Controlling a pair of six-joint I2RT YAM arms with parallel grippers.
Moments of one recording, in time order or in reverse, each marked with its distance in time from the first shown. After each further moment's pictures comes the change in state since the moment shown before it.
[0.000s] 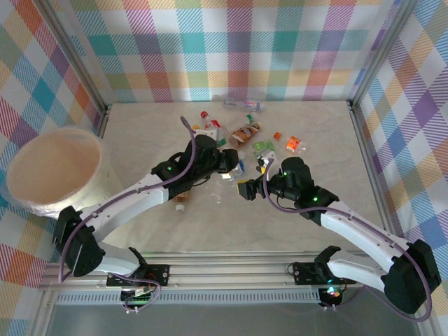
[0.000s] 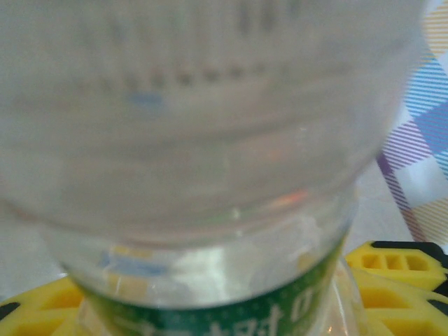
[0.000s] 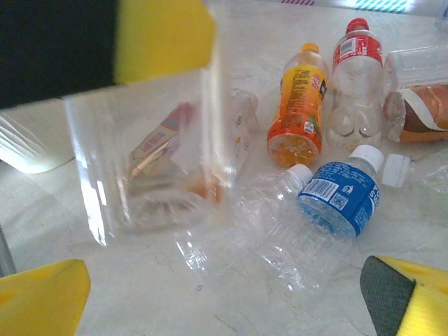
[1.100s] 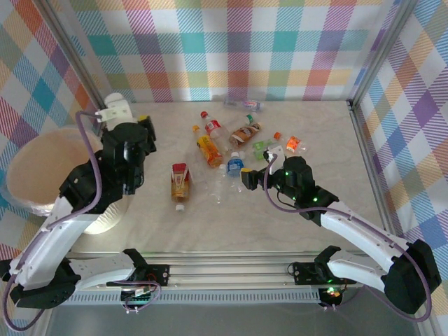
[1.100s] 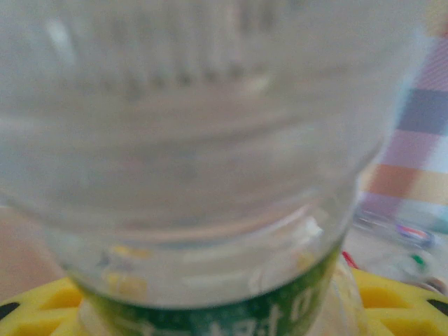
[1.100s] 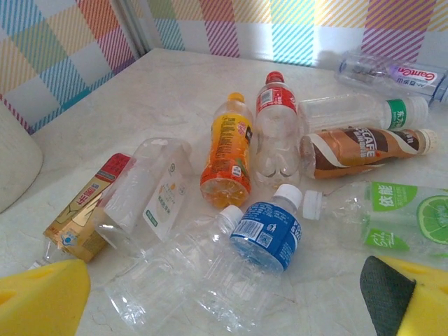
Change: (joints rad) left arm 0.036 -0.311 0.434 -0.565 -0.875 0.304; right arm 0.000 0.000 -0.009 0.095 0.212 0.002
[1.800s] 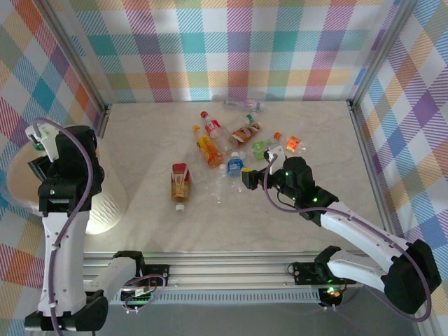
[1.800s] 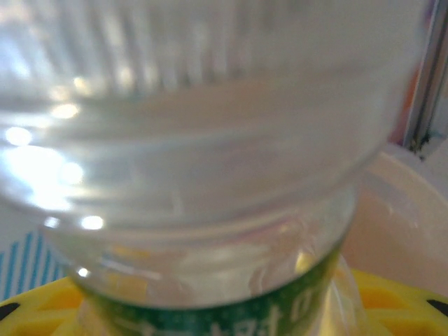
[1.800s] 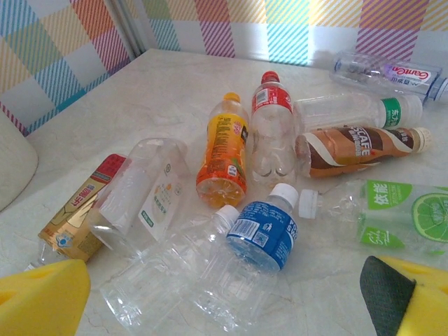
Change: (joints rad) left arm 0.790 -0.103 -0.168 -0.137 0.113 0.146; right arm 0.000 0.000 -0.006 0.003 0.012 0.003
